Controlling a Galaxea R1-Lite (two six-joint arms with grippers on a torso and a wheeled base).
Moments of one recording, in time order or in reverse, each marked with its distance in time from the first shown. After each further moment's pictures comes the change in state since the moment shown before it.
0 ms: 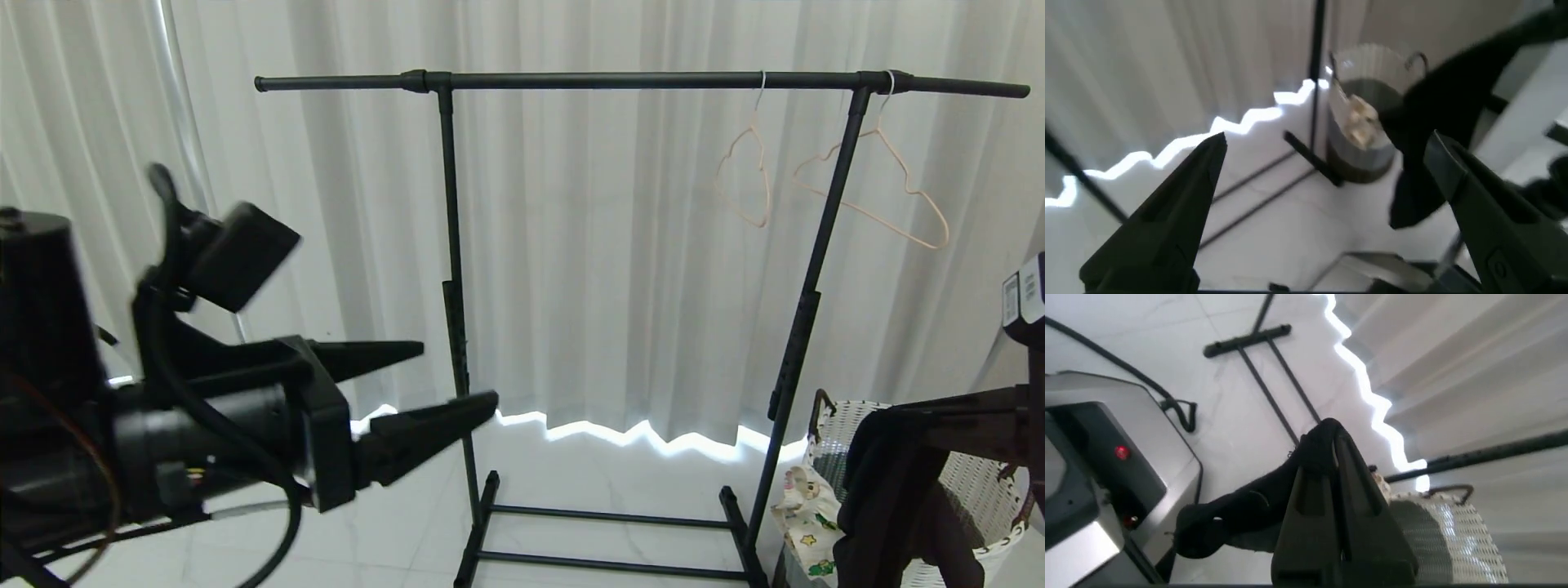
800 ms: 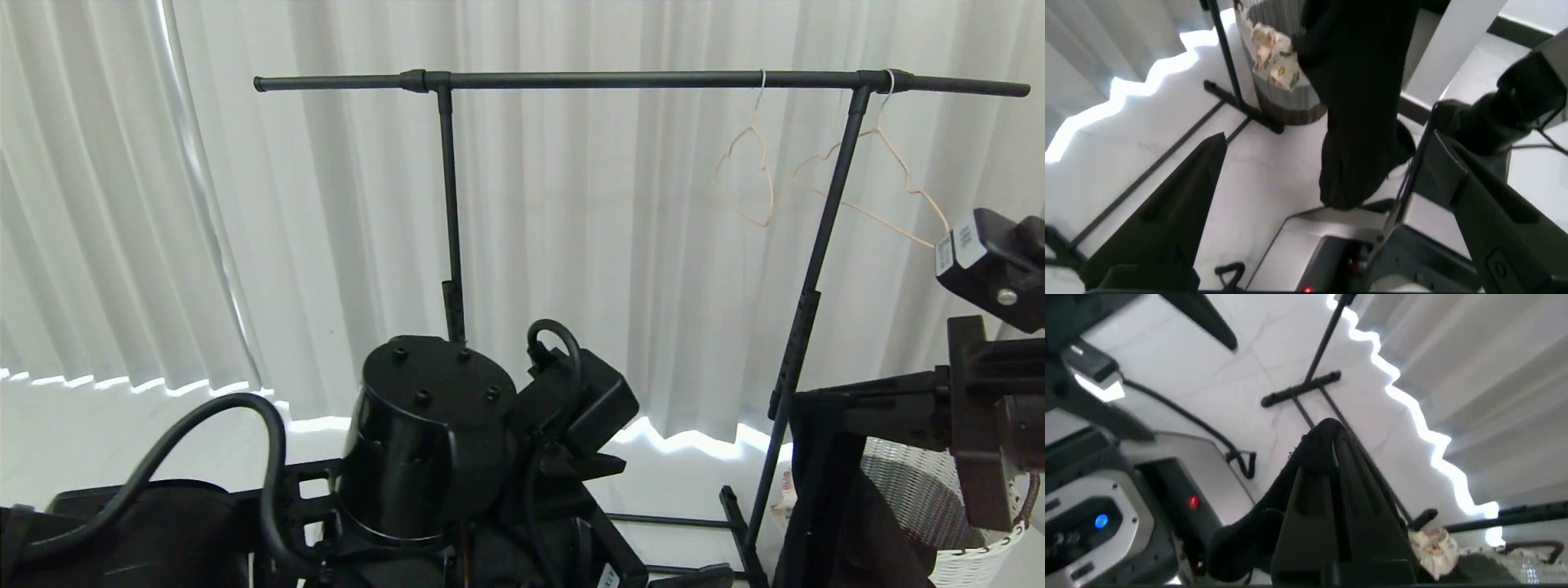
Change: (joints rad) left arm -0.360 0.388 -0.097 -0.129 0.090 -0.010; right arm 0.186 0.084 -0.009 -0.176 -0.005 0.247
